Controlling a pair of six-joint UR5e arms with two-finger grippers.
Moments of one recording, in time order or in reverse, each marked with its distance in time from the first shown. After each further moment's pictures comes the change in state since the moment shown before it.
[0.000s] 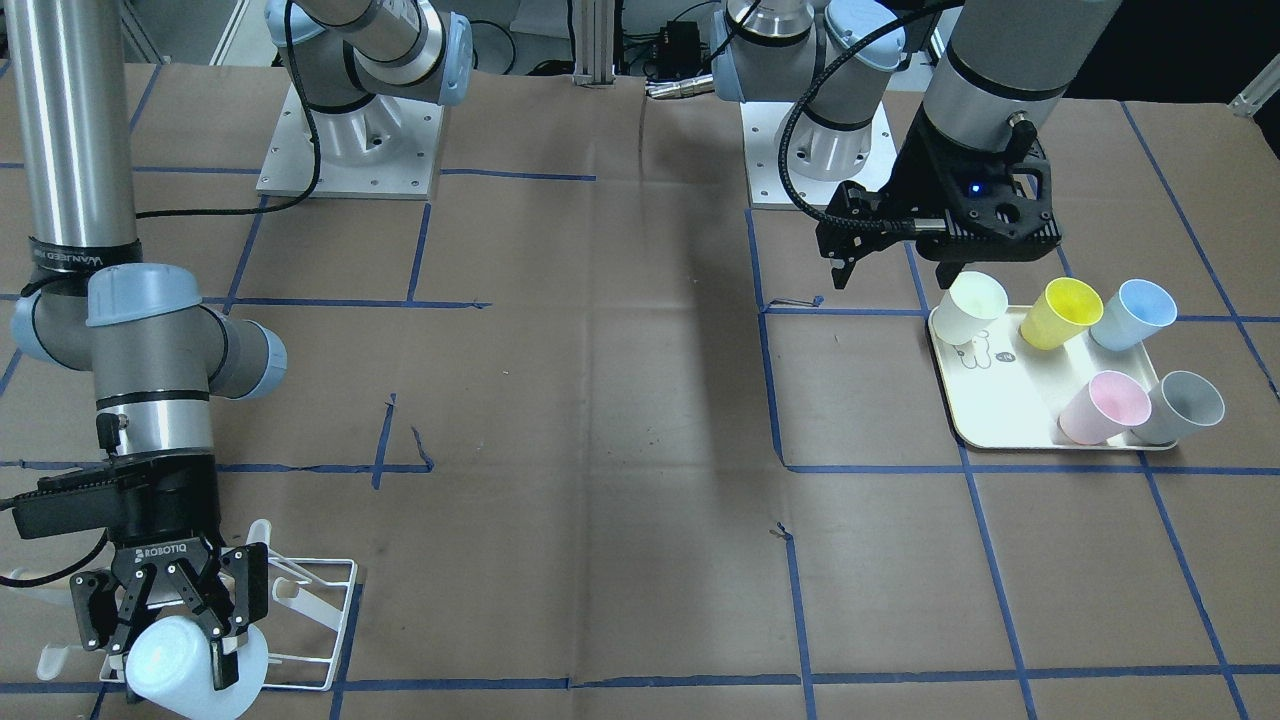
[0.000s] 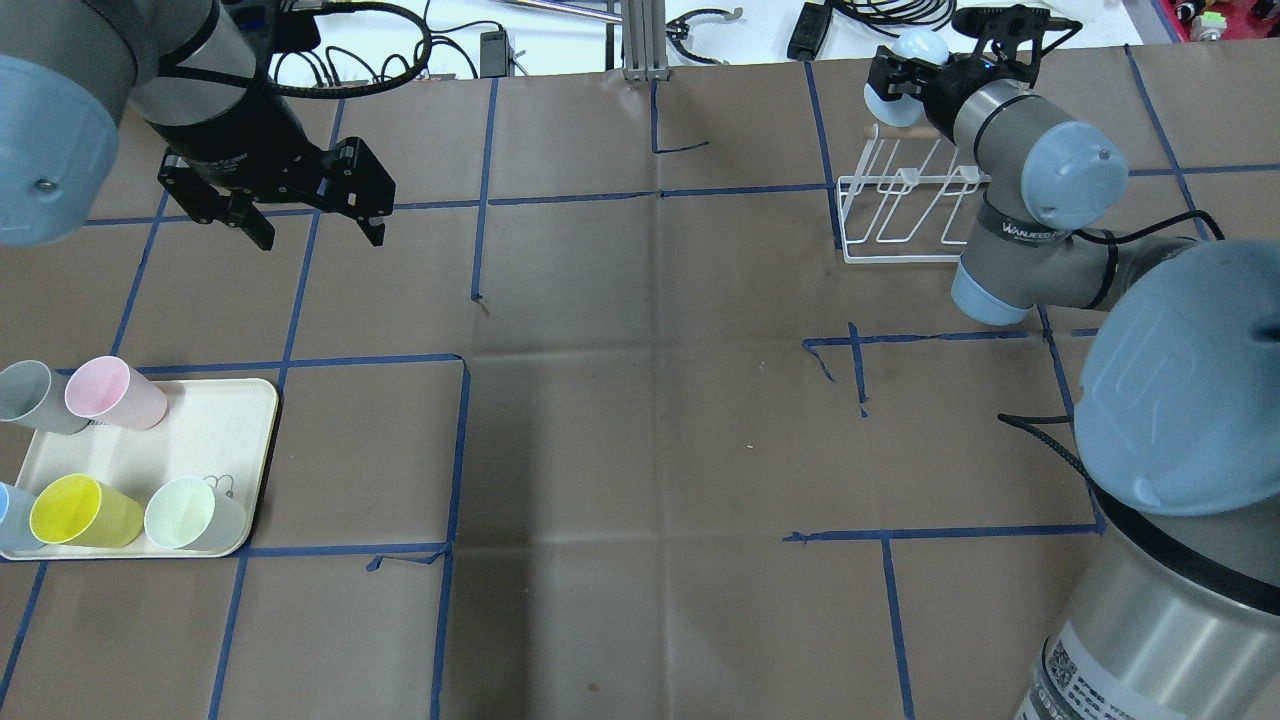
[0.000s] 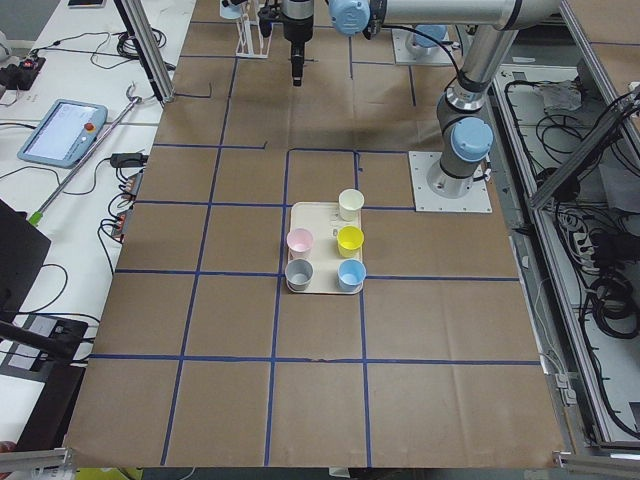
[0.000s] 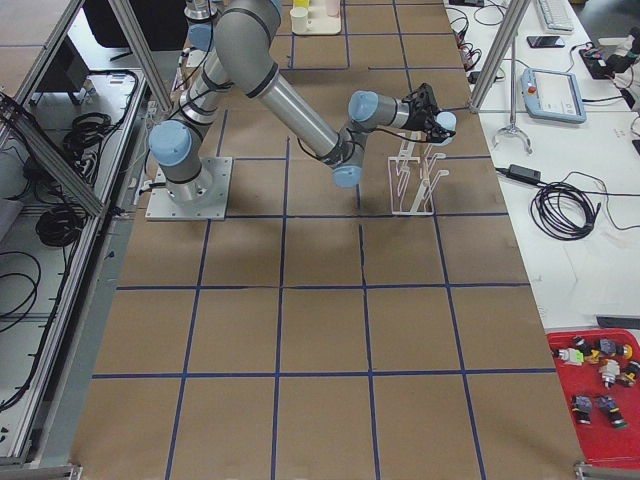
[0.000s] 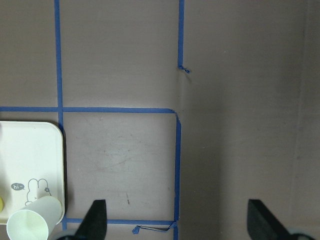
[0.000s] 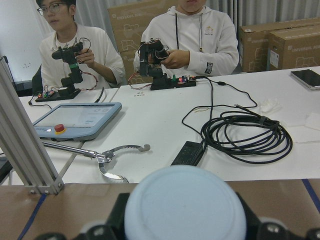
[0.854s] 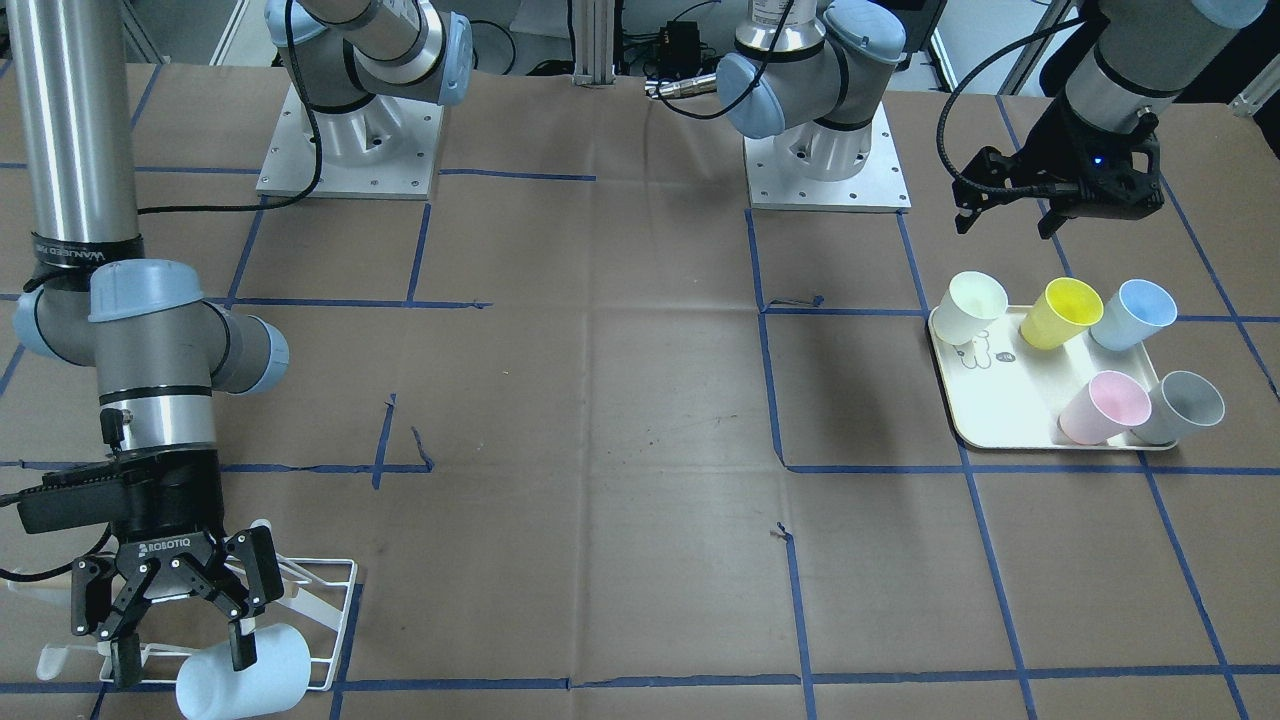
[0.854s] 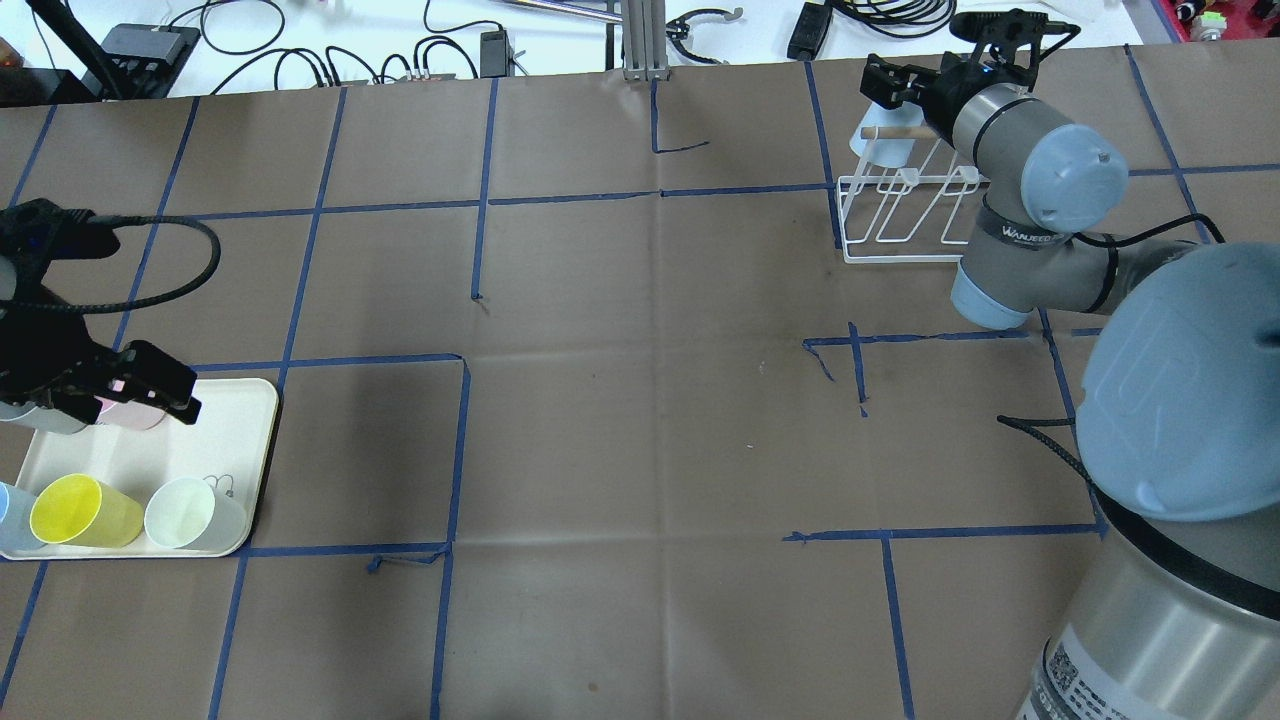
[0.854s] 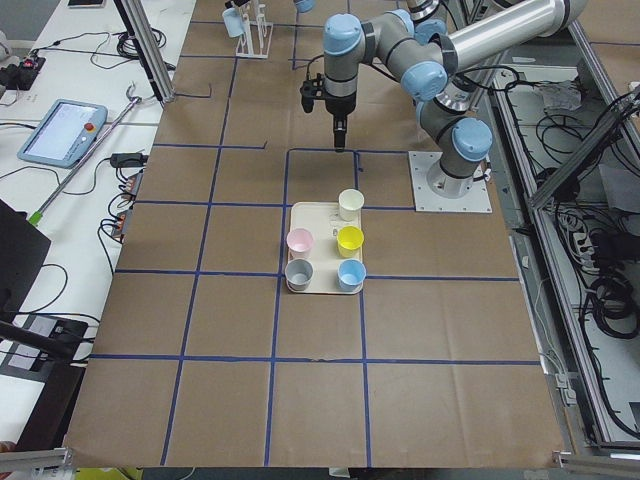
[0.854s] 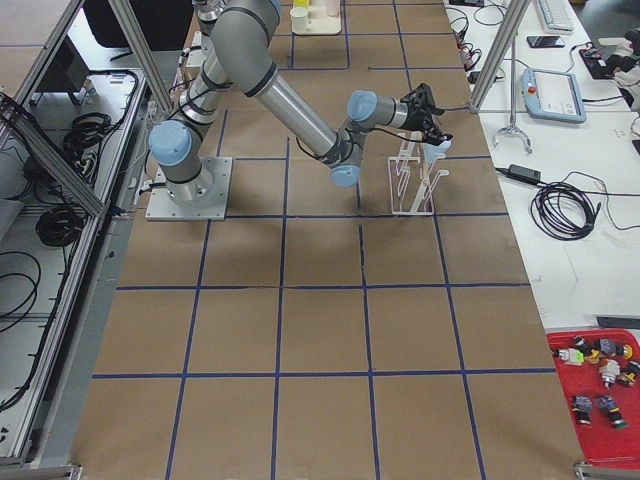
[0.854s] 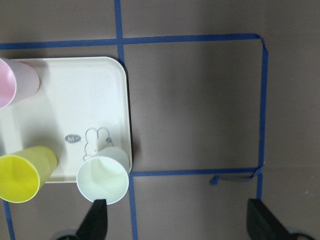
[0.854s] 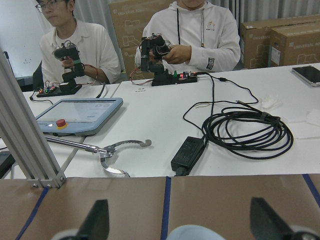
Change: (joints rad) left arm 0.491 0.272 -0.413 0.058 -0.002 0.528; right arm 0.001 -0.011 0.009 0.005 -0.001 -0.009
